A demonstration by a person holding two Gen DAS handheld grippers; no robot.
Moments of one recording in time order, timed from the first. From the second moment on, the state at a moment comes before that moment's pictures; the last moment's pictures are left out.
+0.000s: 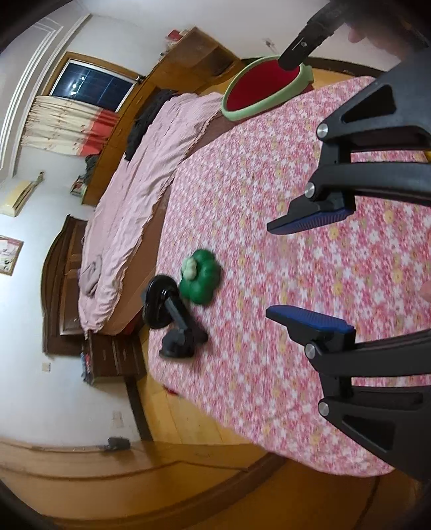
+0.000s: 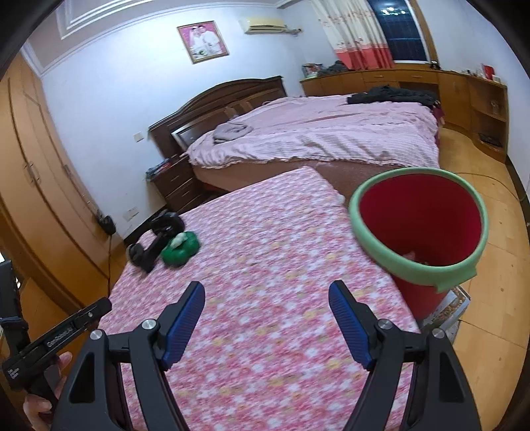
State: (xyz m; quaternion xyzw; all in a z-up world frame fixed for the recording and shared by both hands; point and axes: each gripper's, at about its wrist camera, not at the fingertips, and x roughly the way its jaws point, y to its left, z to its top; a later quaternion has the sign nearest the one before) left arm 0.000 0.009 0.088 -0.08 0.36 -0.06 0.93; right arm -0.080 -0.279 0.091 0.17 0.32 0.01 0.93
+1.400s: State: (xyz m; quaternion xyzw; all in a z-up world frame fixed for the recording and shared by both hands) left arm -0.016 0.004 0.067 -0.03 0.29 0.01 0.96; right arm -0.083 -0.237 0.059 0.12 0.31 0.05 0.94
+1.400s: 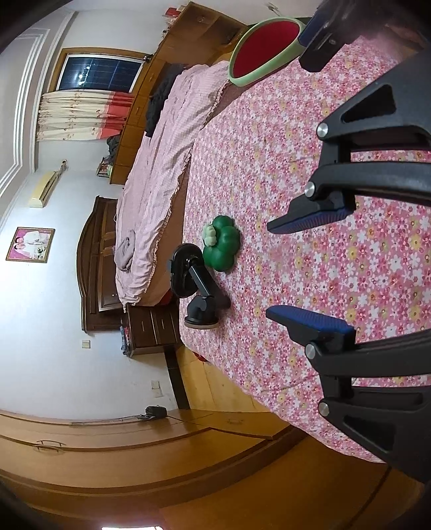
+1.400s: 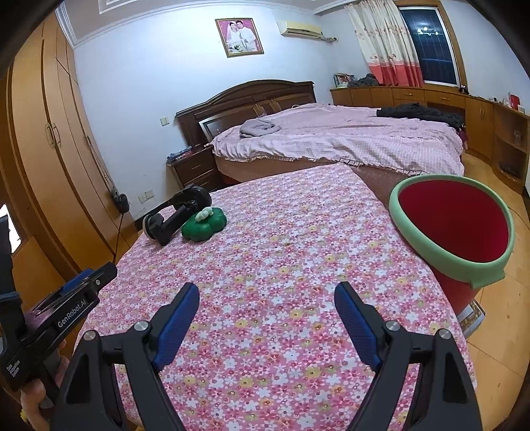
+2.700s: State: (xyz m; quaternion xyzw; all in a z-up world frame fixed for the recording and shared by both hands) left arm -0.017 0.005 0.067 -0.03 0.28 0.02 0.96; right arm -0.083 -0.238 0.054 0.12 0.31 0.05 0.94
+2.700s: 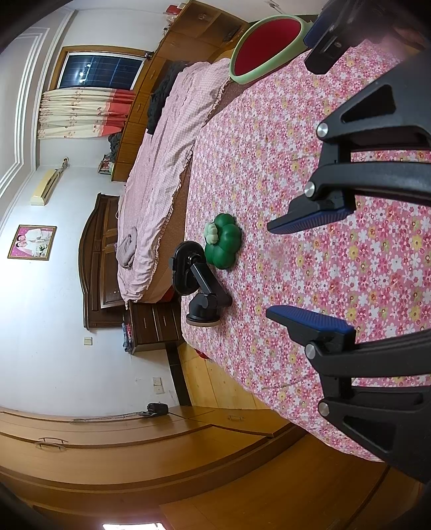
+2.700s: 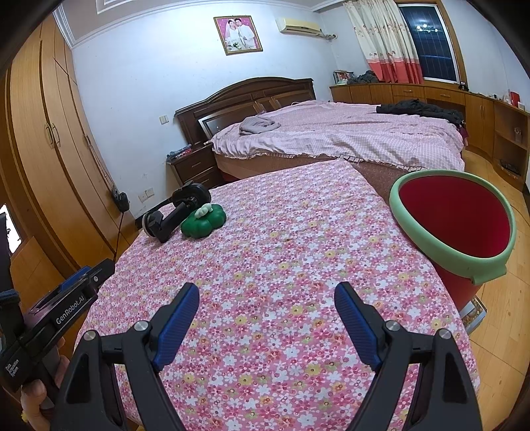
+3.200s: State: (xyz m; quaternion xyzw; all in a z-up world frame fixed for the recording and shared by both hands) left arm -0.018 0.004 0.066 -0.03 0.28 0.02 0.96; right arm -0.083 -0.237 0.053 0.12 0.31 0.05 0.94
